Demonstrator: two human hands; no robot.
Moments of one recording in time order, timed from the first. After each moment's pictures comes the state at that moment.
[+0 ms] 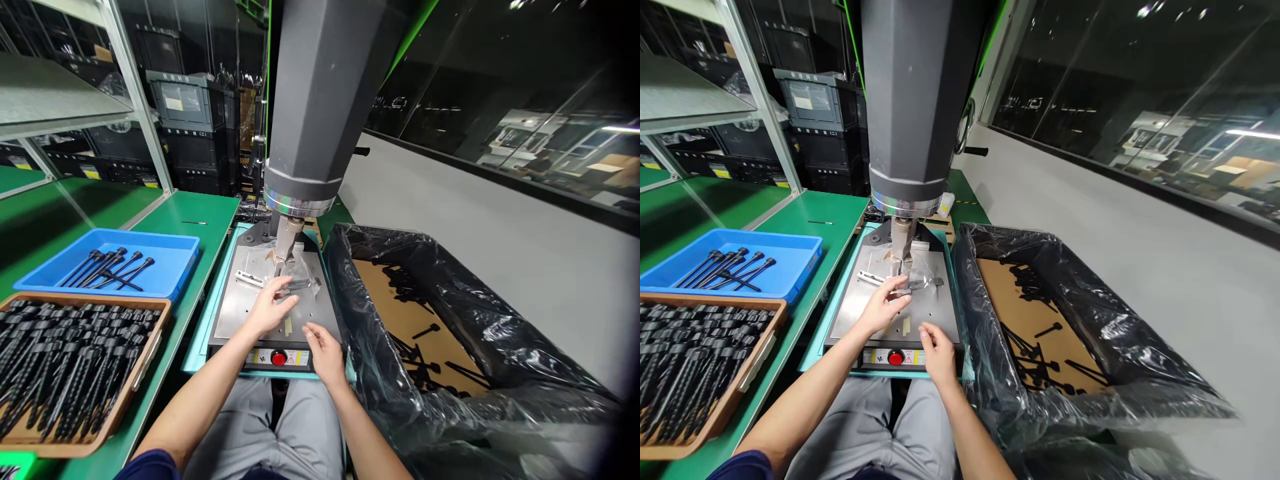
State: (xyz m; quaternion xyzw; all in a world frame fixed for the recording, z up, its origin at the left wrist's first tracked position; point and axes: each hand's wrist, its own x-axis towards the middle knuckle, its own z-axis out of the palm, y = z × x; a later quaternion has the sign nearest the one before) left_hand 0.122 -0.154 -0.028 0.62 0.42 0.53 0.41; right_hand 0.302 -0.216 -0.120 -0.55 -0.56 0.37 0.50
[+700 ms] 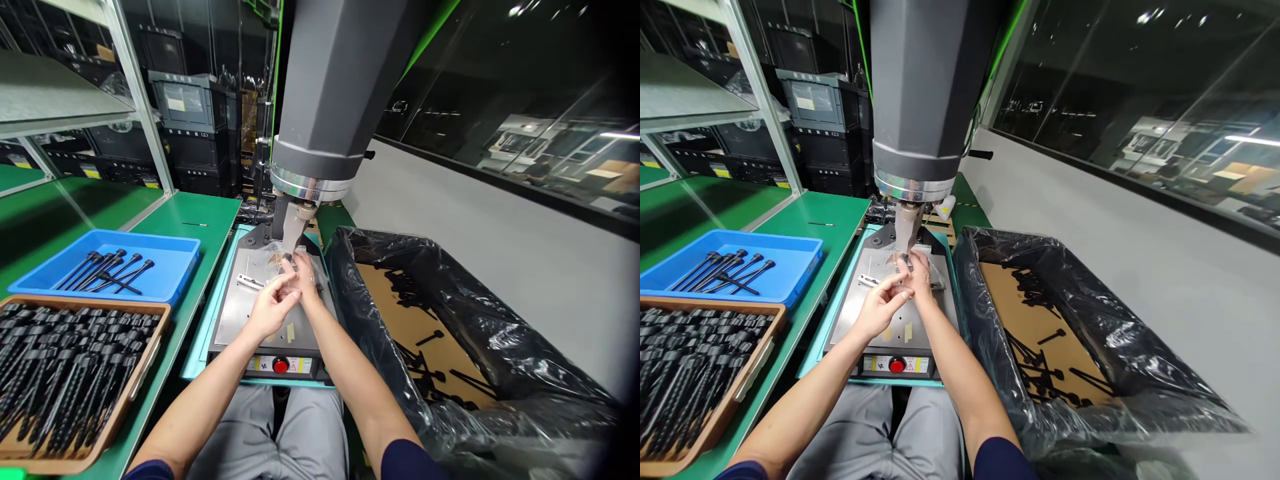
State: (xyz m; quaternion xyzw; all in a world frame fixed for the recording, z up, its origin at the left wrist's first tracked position) left_hand 0.124 -0.157 0.000 0.54 0.34 0.59 0.49; right_hand 0.231 -0.053 -0.024 -0.49 -0.68 0.14 0.52
